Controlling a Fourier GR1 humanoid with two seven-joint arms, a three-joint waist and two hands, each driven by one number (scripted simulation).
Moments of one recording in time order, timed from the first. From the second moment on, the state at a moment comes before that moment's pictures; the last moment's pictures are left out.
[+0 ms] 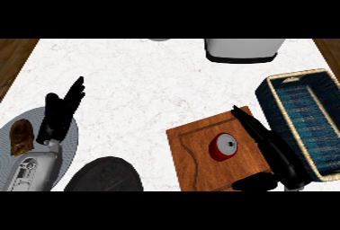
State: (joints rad) left arm -0.23 0.24 0.04 -1.36 -0.08 0.01 0.22; right arm 0.05 -0.15 0.15 -1.81 0.65 0.27 -0.01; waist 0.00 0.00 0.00
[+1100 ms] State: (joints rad) left arm -0.20 0.19 0.07 -1.41 -0.13 -0.02 0.23; right arm -0.01 -0.07 0.20 -1.62 0.74 0.23 -0.02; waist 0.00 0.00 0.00
